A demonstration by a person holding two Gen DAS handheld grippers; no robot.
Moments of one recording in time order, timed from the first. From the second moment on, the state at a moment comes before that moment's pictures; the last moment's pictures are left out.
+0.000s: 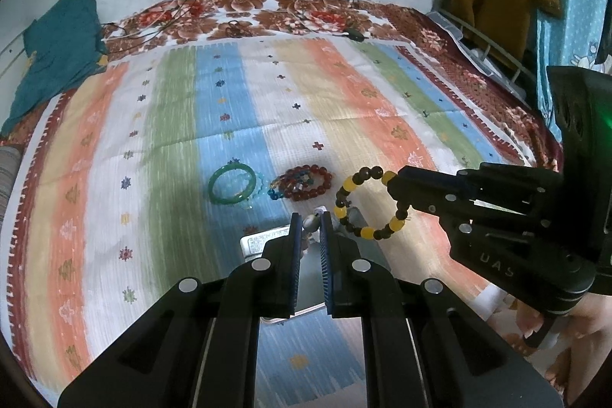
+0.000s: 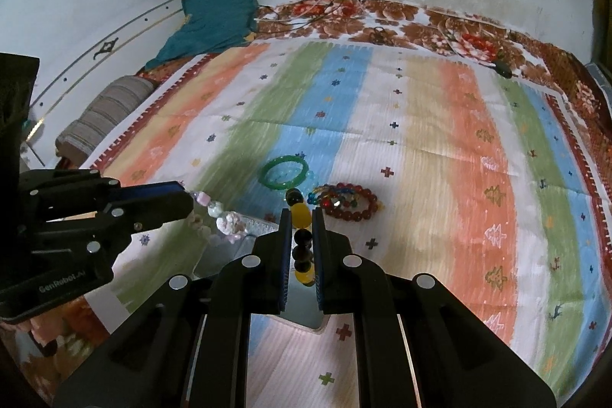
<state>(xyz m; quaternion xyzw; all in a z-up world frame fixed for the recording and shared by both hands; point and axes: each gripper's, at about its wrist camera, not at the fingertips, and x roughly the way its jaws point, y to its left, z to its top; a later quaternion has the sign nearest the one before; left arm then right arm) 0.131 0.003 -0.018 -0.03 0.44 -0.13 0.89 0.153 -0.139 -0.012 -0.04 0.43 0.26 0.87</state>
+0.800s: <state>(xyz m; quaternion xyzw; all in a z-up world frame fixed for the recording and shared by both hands) 0.144 0.037 -0.020 -0.06 0.46 -0.04 0.89 0.168 -0.156 -0.021 -0.03 0.44 0.23 0.87</state>
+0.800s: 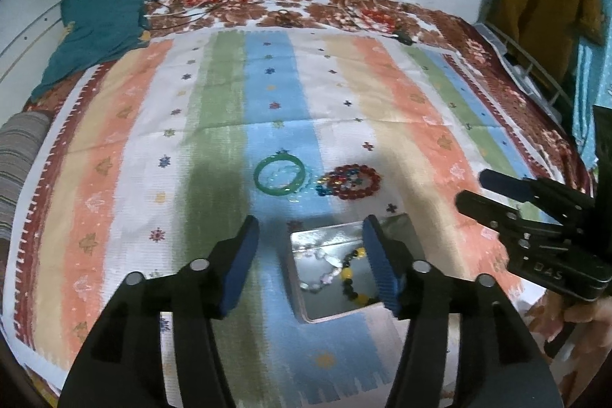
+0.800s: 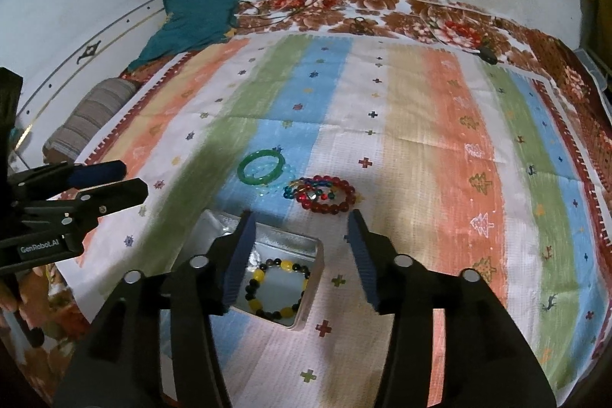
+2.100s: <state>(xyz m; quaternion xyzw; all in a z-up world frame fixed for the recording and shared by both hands) 0.203 0.065 -0.057 -0.04 0.48 0.06 0.87 0.224 -0.142 -0.061 -0.06 0.49 0.21 0.84</state>
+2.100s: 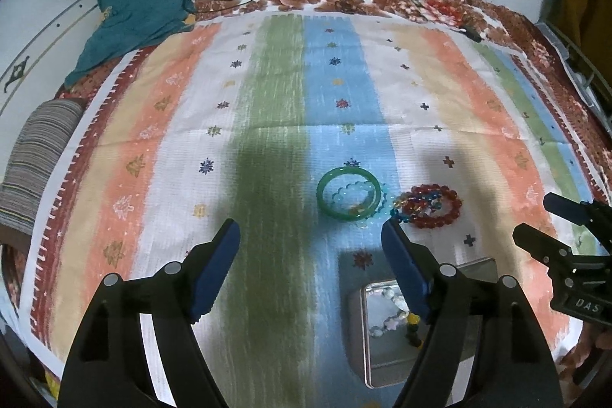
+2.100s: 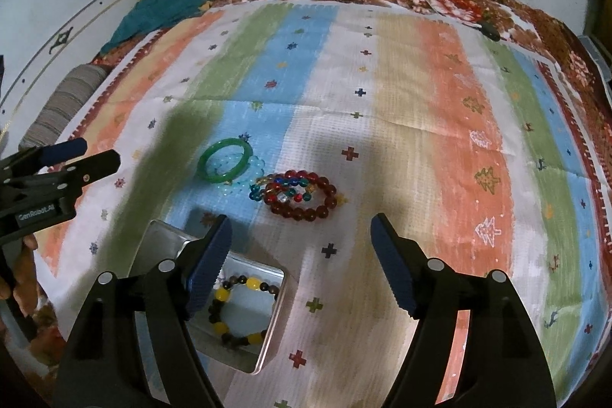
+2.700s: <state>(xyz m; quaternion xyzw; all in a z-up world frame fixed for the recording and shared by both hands) 0.231 0.066 -0.077 -0.03 0.50 0.06 0.86 0.244 -0.128 -0.077 -0.06 0.51 0.22 0.83</state>
